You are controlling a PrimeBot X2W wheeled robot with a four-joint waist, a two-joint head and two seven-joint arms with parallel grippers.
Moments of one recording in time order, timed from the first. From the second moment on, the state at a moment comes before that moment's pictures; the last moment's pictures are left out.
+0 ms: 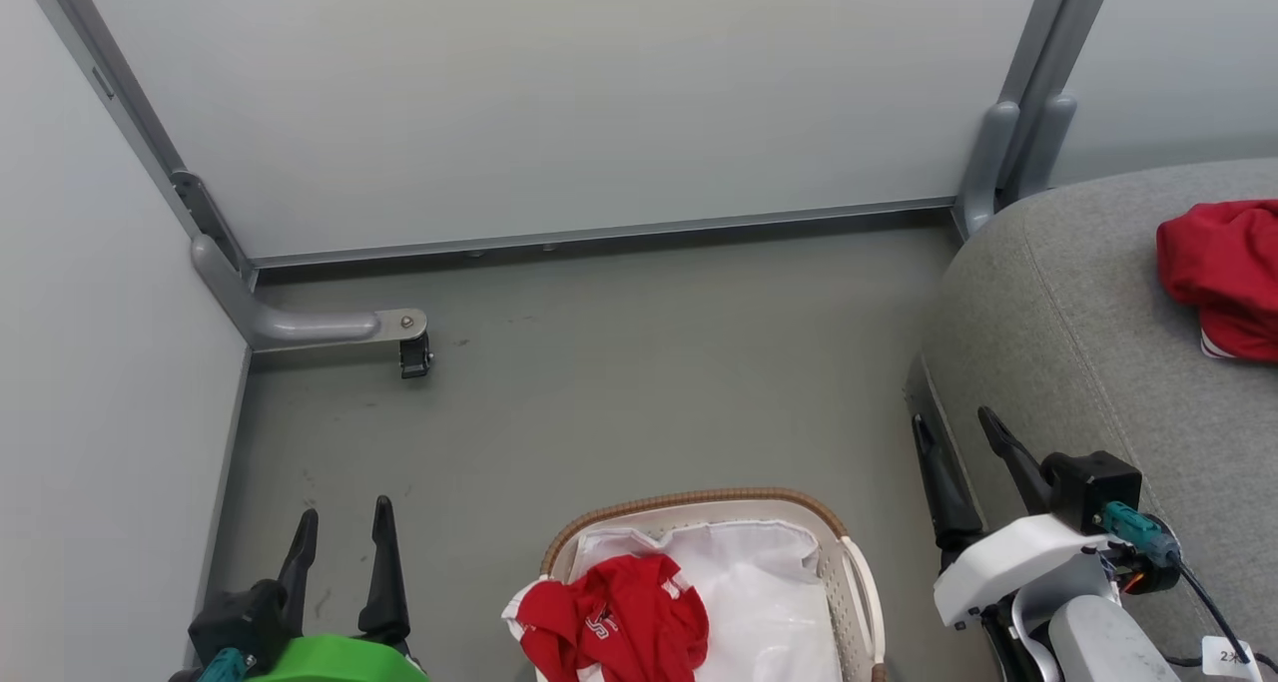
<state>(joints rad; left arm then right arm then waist) 0.02 0.05 -0.06 0.31 -0.33 -0.09 -0.26 -0.19 -0.05 0.06 0.44 0.23 0.13 -0.26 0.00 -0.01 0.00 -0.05</state>
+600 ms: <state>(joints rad) 0.02 0.05 -0.09 0.32 -0.33 -0.09 -0.26 -0.18 -0.05 0.05 0.44 0.22 0.13 -0.26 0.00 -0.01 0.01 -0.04</state>
